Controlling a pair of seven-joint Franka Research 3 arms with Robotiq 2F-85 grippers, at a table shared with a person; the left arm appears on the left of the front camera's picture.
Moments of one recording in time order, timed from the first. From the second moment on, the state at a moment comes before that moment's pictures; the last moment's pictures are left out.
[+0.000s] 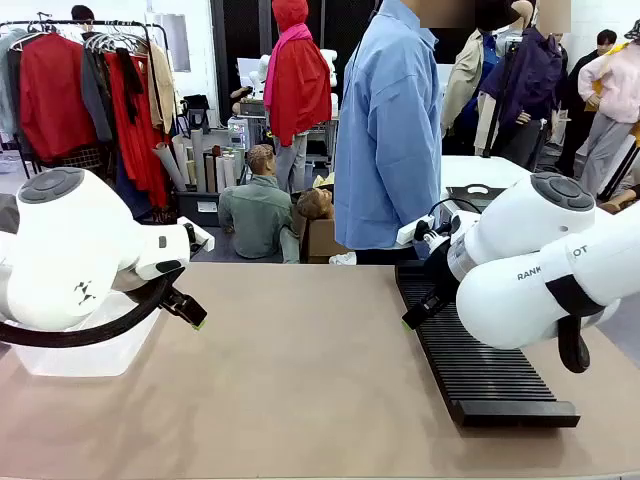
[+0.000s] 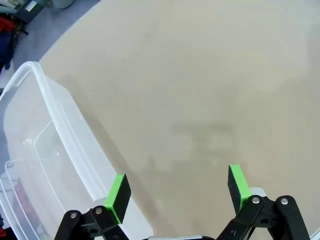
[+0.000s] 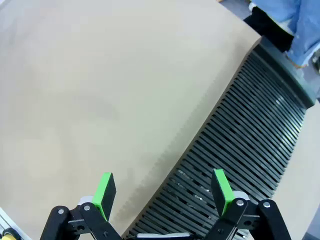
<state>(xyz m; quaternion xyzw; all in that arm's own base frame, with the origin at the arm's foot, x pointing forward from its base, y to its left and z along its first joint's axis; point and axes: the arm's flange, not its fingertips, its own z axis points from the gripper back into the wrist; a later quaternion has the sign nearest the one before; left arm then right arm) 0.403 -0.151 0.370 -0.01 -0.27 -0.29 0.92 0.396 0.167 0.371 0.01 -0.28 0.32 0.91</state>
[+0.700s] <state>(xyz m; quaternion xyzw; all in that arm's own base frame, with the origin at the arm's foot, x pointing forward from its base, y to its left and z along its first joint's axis) 0.403 -0.151 0.370 -0.01 -0.27 -0.29 0.92 0.396 0.167 0.371 0.01 -0.28 0.32 0.91</state>
